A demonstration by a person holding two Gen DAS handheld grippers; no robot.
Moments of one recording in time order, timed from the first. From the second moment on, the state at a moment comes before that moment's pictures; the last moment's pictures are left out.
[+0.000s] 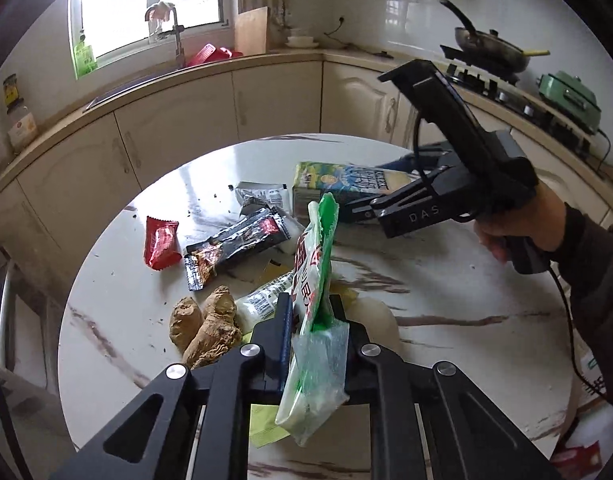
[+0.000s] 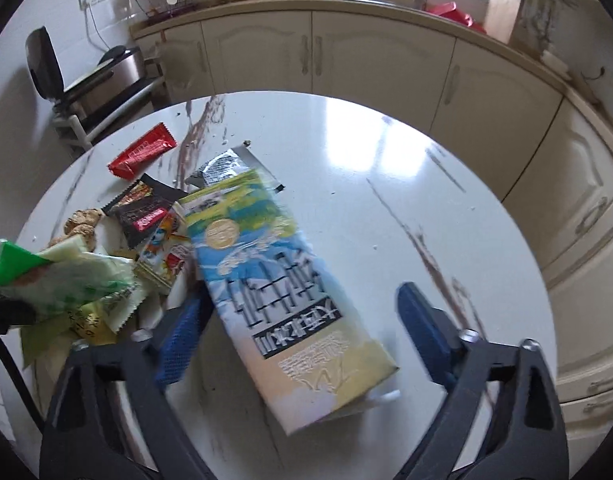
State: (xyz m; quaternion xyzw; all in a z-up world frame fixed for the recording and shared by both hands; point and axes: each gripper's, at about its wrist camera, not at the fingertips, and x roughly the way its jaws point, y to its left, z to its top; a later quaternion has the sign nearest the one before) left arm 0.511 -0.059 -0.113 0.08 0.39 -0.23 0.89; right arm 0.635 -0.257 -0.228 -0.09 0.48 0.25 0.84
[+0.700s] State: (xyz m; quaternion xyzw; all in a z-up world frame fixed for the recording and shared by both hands) left arm 0.381 0.043 -0.057 -0.02 0.28 -0.18 0.94; right arm 0.478 -0.206 -0.110 -0.02 0.36 0.26 0.90
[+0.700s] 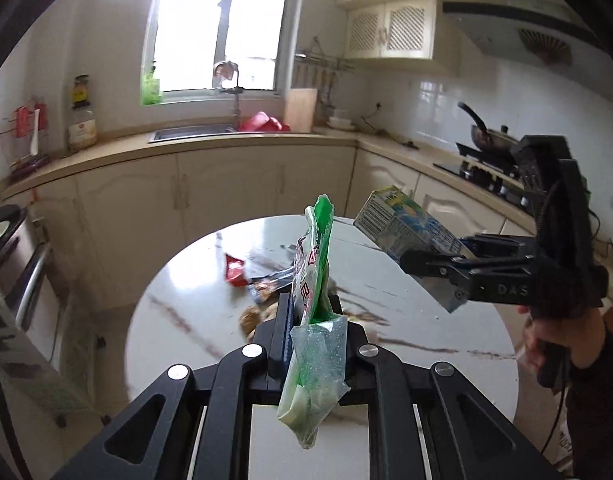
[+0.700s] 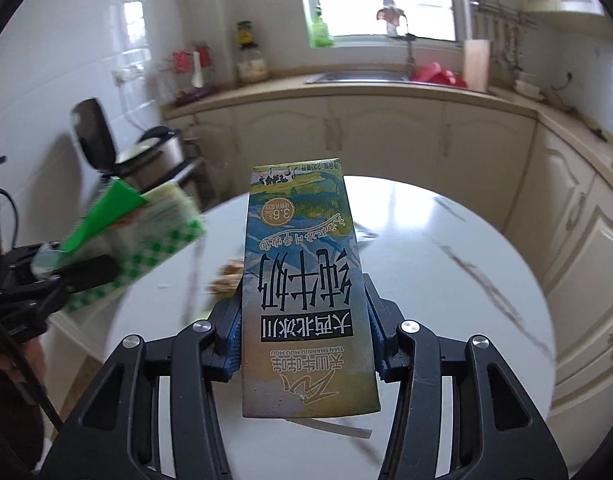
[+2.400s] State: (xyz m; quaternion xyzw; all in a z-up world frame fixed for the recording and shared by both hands) left arm 0.348 0.347 -0.322 -0.19 0.49 0.09 0.85; right arm 0.453 0.184 -0.353 -0.10 0.50 0.36 0.78
